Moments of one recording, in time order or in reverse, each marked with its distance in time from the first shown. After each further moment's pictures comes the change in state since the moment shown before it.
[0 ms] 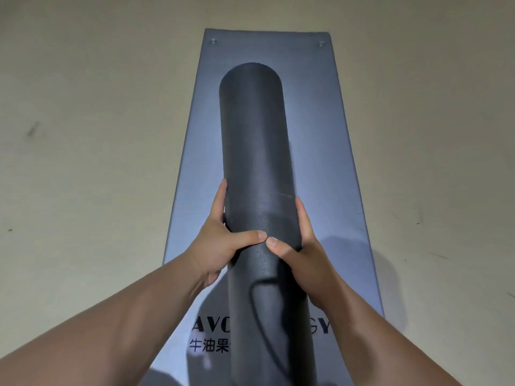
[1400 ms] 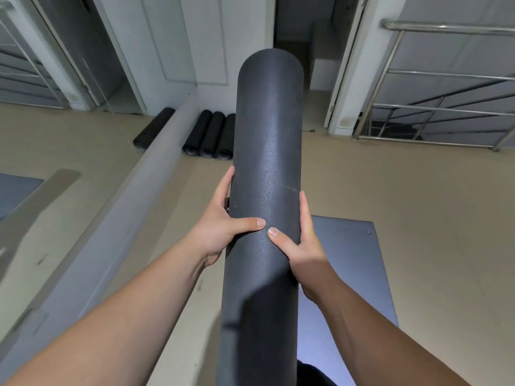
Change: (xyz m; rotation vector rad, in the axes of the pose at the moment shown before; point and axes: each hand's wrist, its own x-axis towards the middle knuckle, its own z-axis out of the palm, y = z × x) left_hand -0.211 0.865 -0.308 0.004 -0.044 0.423; right_hand -0.042 -0.844 0.393 0.094 -0.083 -0.351
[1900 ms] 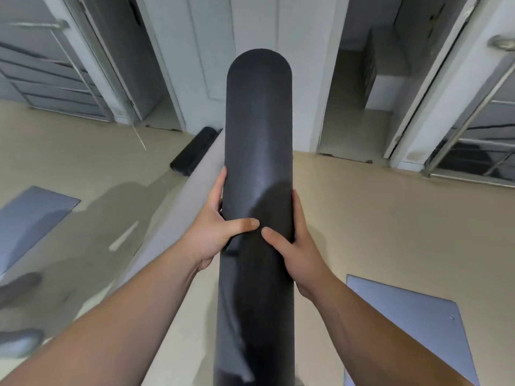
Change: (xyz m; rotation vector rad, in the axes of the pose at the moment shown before) left_hand 0.317 0.089 -0.248 0.084 0.226 0.005; right_hand 0.421 -0.025 0.151 0.064 -0.190 0.017
